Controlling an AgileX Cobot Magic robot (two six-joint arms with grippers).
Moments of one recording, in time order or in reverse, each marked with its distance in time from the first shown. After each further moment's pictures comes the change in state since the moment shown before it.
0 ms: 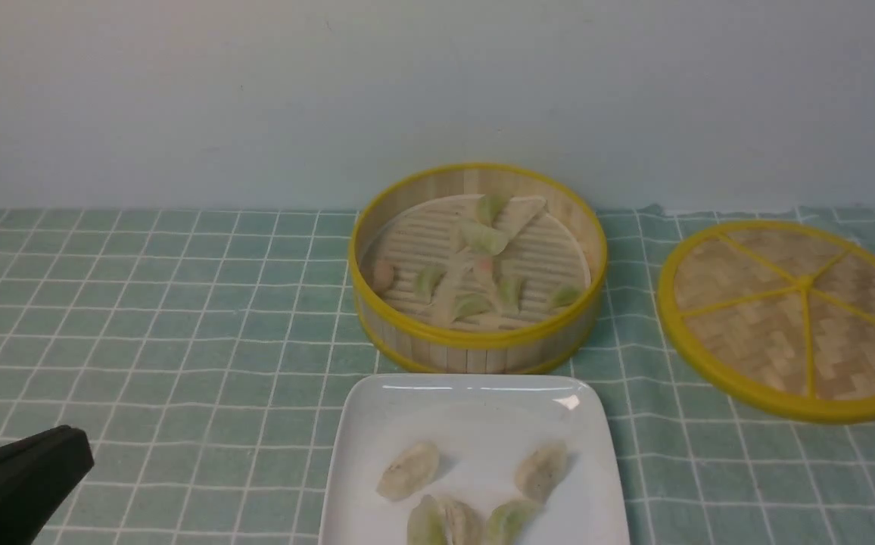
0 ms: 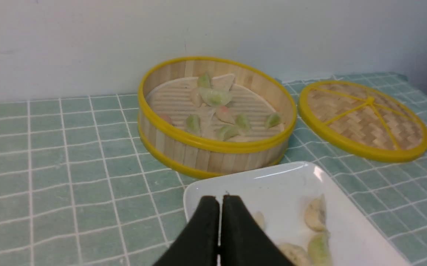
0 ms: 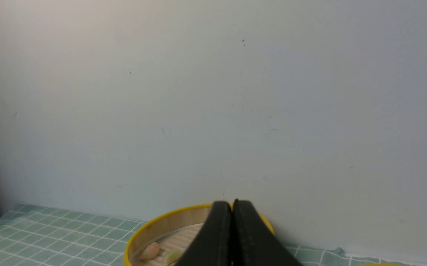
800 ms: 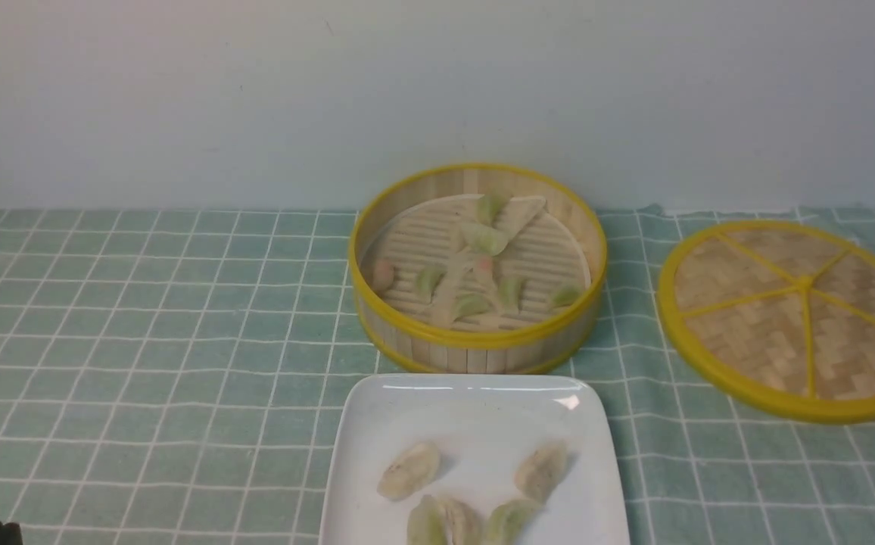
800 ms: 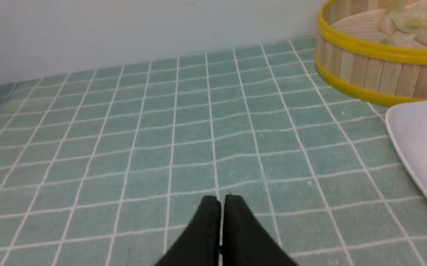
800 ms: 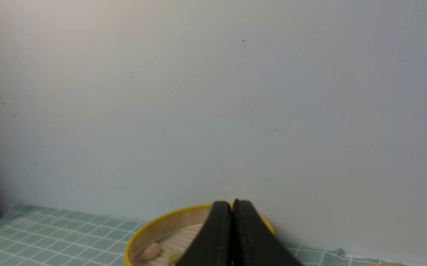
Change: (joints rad) right arm 0.000 0.000 0.000 -0.001 -0.002 0.000; left arm 0.256 -0.303 0.433 0.297 -0.146 -0.018
